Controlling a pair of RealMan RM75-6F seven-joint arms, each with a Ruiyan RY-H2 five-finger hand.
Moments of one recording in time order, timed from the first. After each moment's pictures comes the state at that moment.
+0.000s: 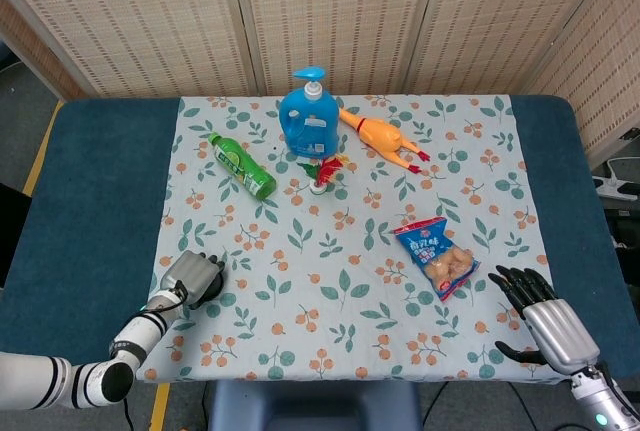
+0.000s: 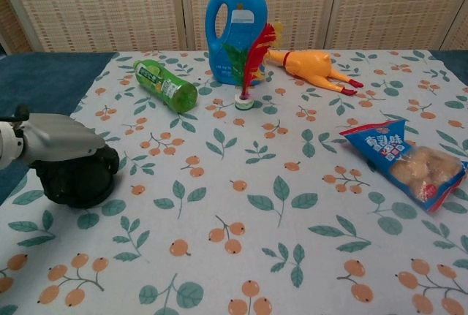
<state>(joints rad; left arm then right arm) -1.00 -1.33 0.13 -1.79 0.52 0.88 0.89 0.13 -0.99 -0.11 -1.71 -1.69 1.35 0.03</state>
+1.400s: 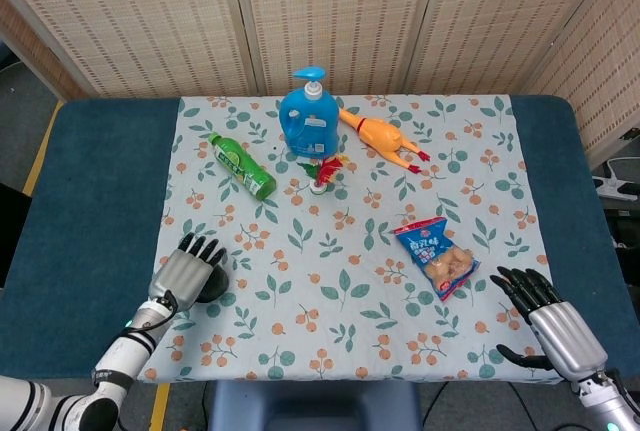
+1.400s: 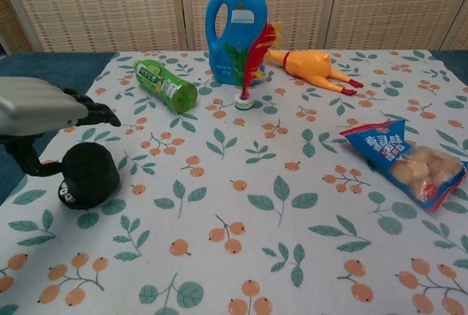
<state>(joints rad) -0.98 -1.23 0.17 -2.06 0.64 1.23 0.98 0.11 -0.98 -0.12 -1.68 -1.77 1.42 0.12</state>
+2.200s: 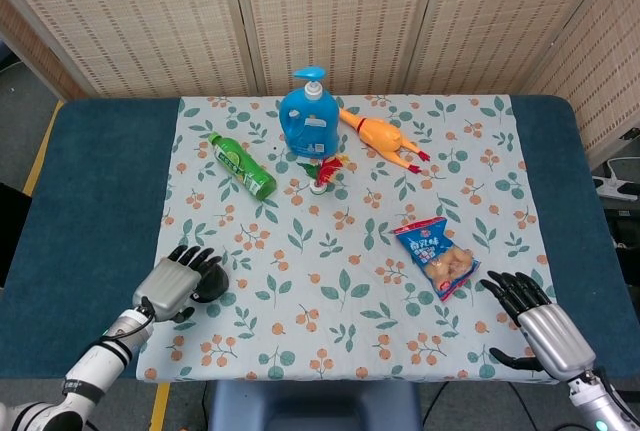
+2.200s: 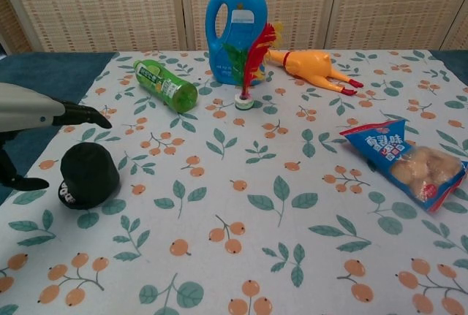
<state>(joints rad) -0.84 -1.11 0.16 -2.05 0.91 1.06 0.65 0.13 -0.99 -0.13 -1.70 -1.76 1.38 0.08</state>
